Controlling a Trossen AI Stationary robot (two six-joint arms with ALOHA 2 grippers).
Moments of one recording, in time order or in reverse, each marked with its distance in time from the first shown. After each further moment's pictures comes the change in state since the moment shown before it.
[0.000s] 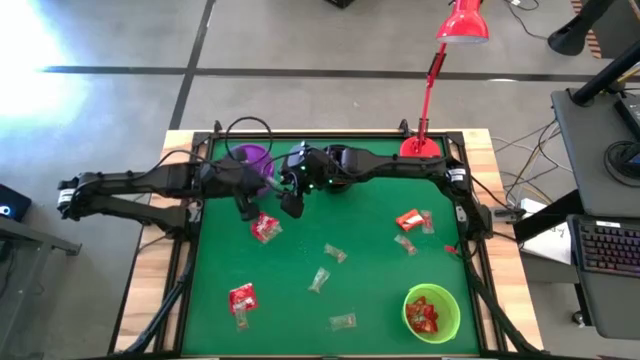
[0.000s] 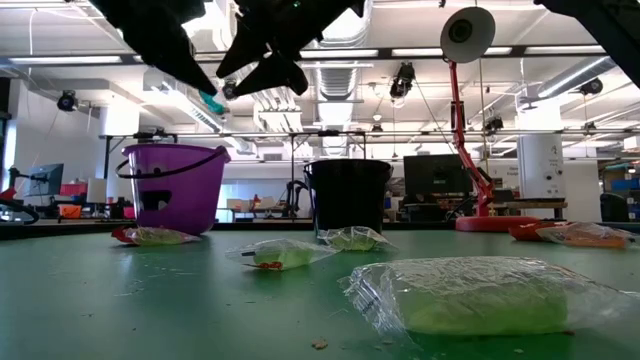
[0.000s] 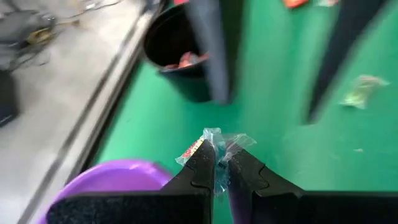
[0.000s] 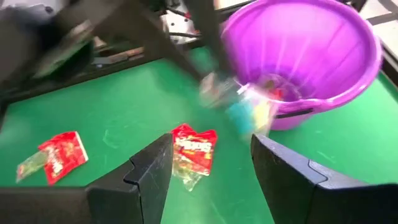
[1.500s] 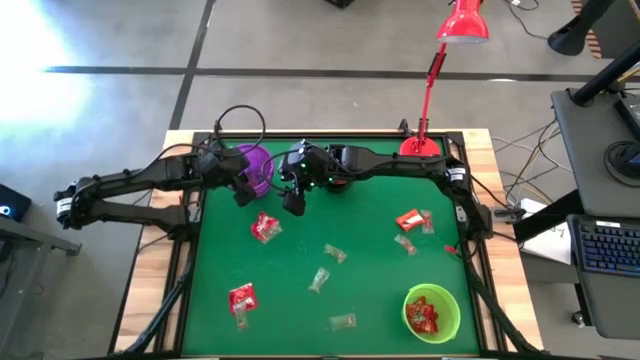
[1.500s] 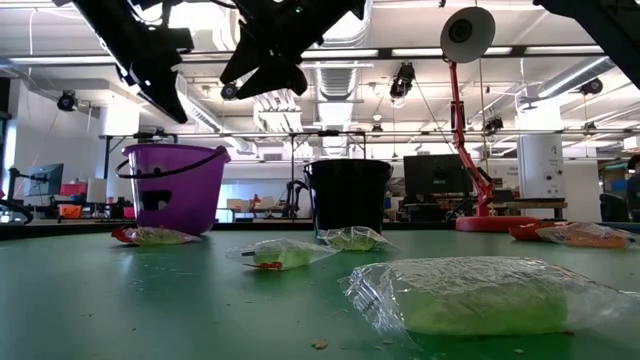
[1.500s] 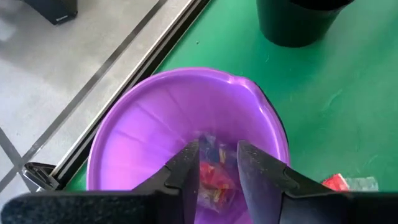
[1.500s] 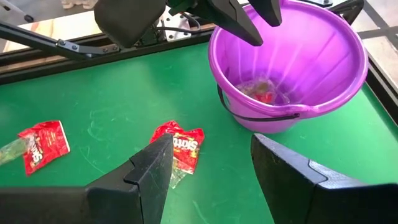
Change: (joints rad) left arm 0.175 -0.019 0.000 -0.211 -0.120 -0.207; right arm -0.007 0.001 0.000 -0.008 0.010 -0.091
